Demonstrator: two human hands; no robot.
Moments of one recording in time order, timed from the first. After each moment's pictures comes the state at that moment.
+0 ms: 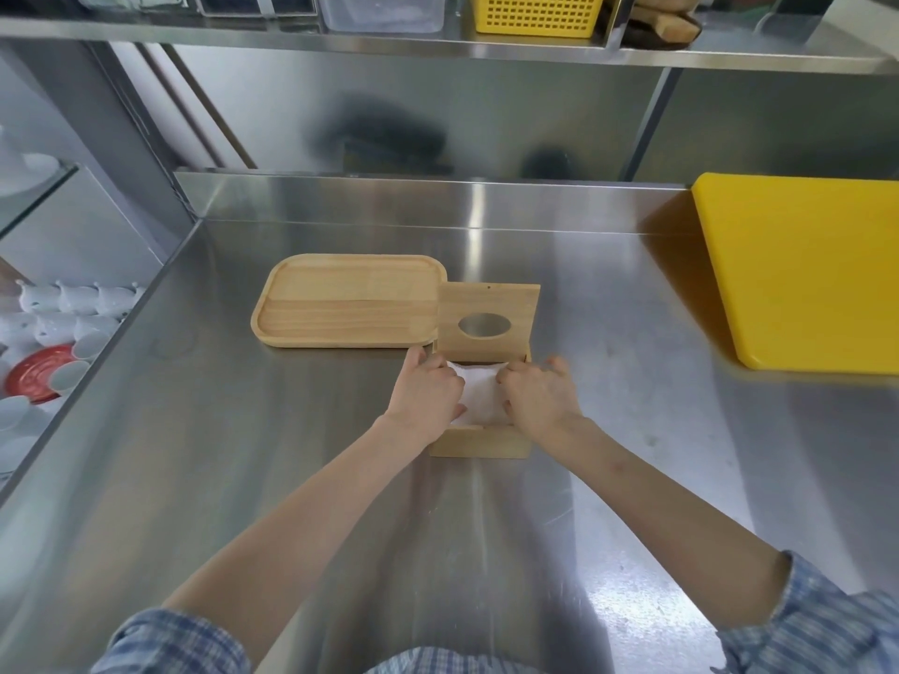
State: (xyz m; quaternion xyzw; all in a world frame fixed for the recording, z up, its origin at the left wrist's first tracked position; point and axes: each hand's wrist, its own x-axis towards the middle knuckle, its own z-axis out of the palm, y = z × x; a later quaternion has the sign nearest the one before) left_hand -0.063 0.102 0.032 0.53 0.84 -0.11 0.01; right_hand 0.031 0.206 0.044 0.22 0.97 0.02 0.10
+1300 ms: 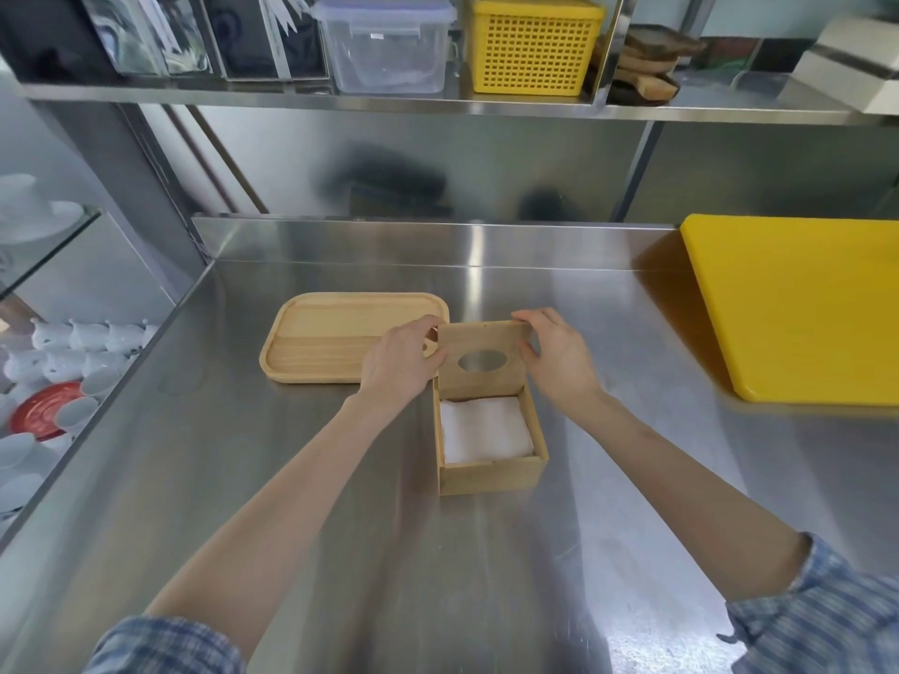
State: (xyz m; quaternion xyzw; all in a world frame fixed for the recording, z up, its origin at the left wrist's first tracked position) left_hand -0.103 0.105 0.091 0.36 0.89 0.26 0.06; right_hand 0.012 0.242 0.092 0.26 0.92 -0.24 -0.19
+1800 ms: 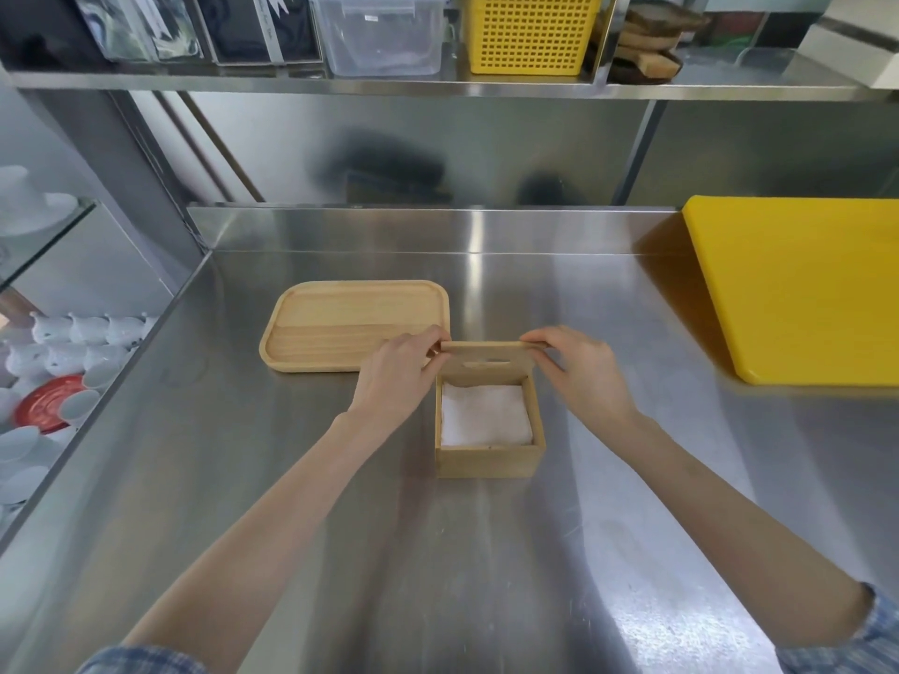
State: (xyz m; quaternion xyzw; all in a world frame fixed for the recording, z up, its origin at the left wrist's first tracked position) left_hand -0.088 0.085 0.076 0.42 0.87 0.25 0.01; right_hand 0.048 0.244 0.075 0.19 0.92 -0.22 -0.26
